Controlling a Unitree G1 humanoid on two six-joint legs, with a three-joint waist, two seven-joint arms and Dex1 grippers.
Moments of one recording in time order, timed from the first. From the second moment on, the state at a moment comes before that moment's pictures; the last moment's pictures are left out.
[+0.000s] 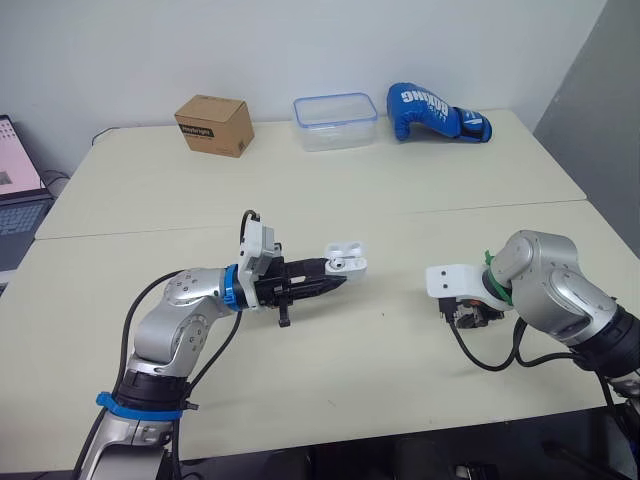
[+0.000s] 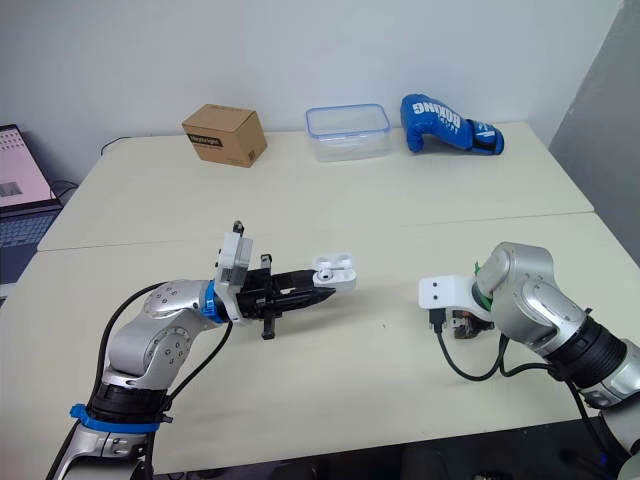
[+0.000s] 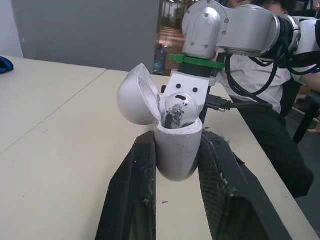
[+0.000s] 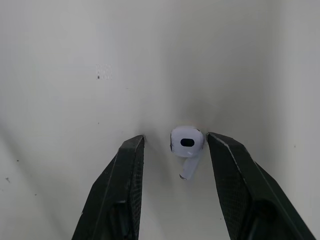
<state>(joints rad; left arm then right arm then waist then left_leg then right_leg) -0.39 0.50 -0.03 -0.12 -0.59 0.34 -1.17 -0.75 -0.92 0.65 -0.23 -0.42 0.85 1.50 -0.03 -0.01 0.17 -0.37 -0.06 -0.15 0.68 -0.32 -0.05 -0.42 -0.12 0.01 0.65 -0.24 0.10</state>
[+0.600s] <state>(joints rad) -0.39 0.50 -0.03 -0.12 -0.58 0.34 -1.17 -0.76 -0.91 0.66 -0.24 -0.42 0.89 1.50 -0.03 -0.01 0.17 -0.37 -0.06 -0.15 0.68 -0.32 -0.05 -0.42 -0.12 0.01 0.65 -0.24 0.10</state>
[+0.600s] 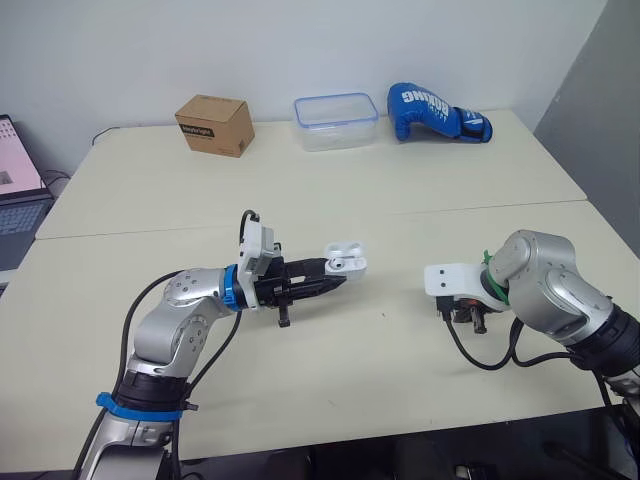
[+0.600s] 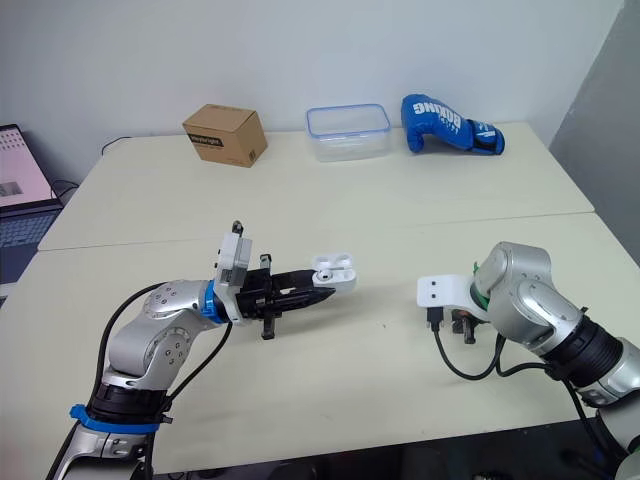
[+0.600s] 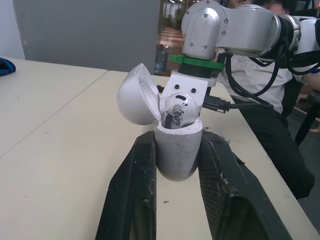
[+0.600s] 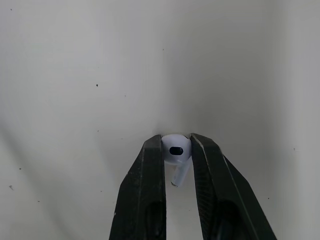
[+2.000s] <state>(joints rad) -0.49 0.46 -0.03 0.10 -0.55 0.27 -1.22 -0.64 -0.30 -0.16 -0.69 0.28 1.34 0.85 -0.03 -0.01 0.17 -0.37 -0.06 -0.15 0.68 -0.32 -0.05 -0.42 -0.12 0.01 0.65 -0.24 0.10</state>
